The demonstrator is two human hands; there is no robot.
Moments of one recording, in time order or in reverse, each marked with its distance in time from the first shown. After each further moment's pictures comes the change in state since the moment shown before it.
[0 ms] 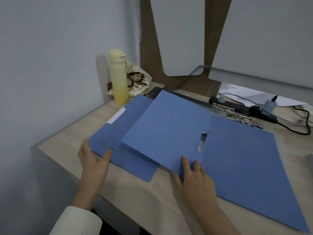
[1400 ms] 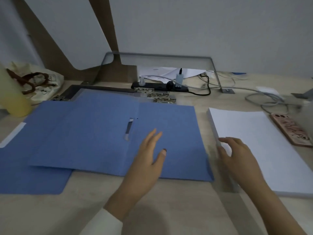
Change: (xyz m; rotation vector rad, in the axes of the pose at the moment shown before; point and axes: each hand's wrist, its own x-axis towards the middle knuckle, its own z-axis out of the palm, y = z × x) left_hand -0.173 0.082 0.185 0.140 -0.987 0.506; right_hand -0.111 0.239 -0.063 0.352 0.331 0.603
